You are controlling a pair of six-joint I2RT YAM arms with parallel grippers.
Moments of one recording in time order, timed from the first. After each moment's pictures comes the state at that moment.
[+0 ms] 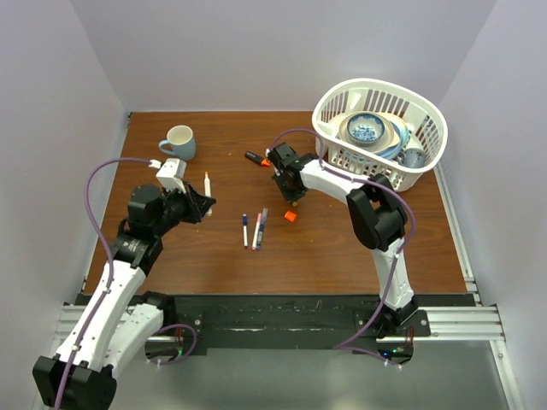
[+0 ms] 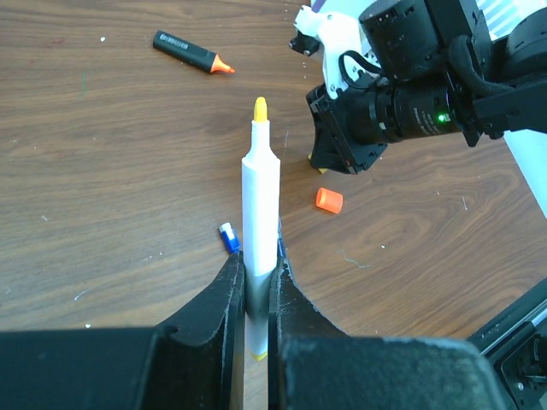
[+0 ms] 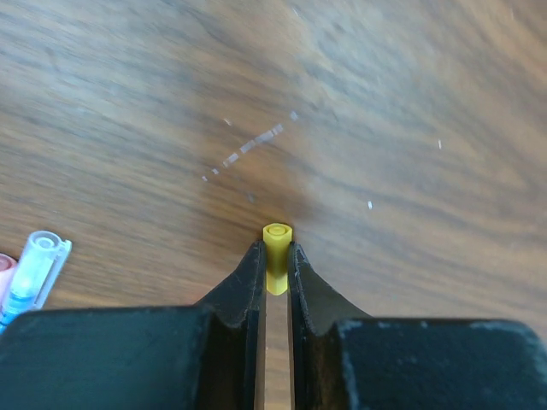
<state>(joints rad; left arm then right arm) -0.22 0.76 0.67 -0.25 0.30 -0.35 0.64 2.16 1.65 -0.66 0.19 0.12</state>
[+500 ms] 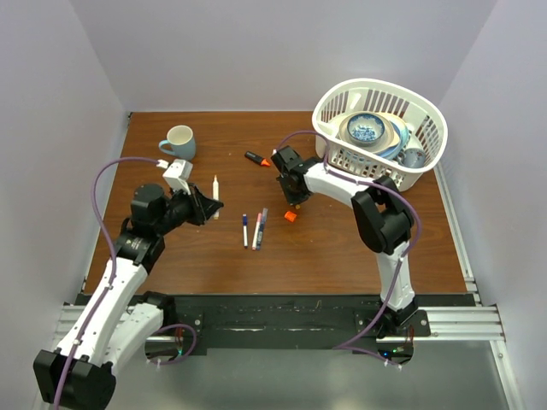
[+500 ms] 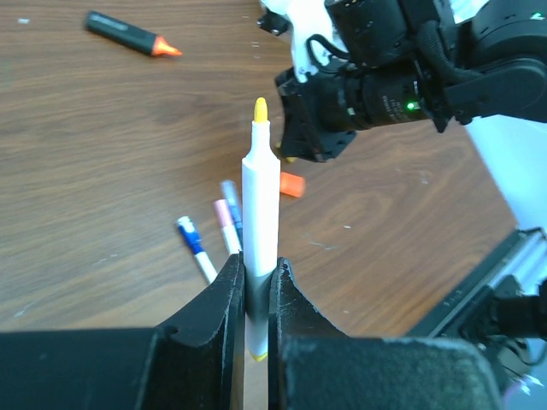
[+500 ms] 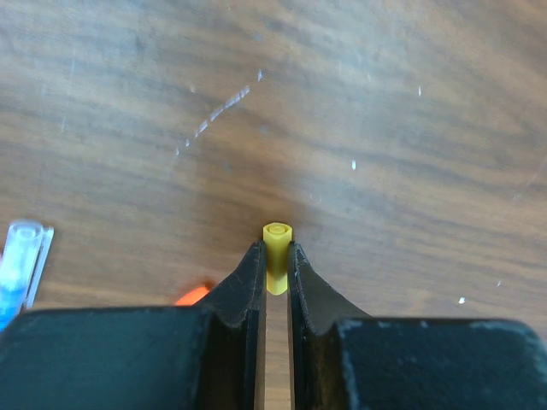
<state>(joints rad) -0.22 0.78 0.66 -0.22 0.42 -0.37 0.64 2.09 1.56 -0.63 0.23 0.23</state>
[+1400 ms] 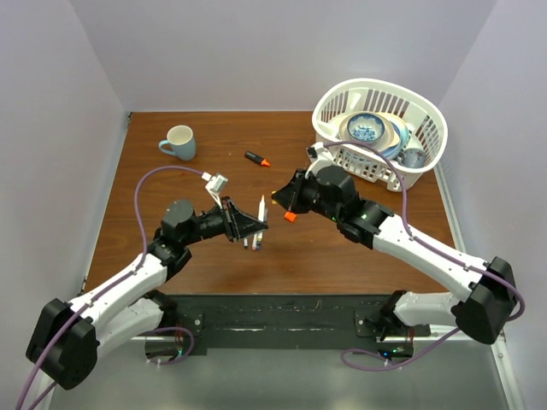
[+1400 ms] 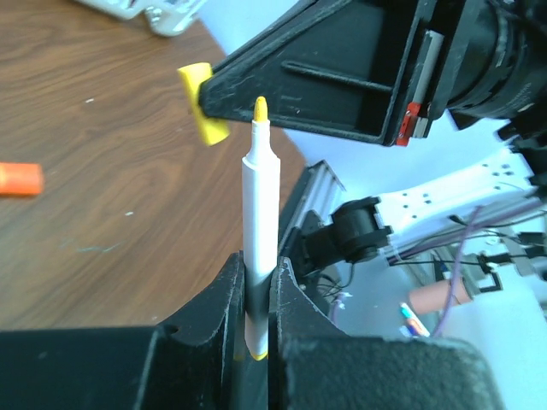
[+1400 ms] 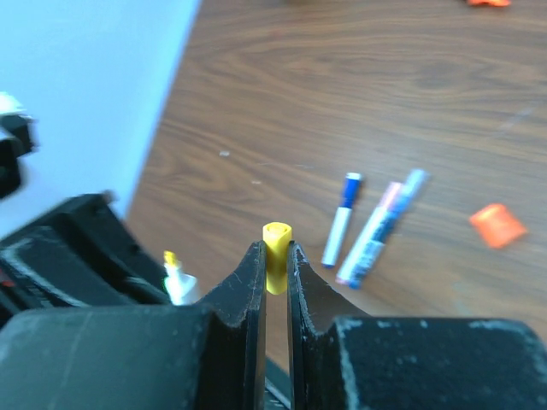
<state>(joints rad) -0.53 0.94 0.44 0.45 0.63 -0.79 0.80 1.24 1.00 -0.13 0.04 0.72</state>
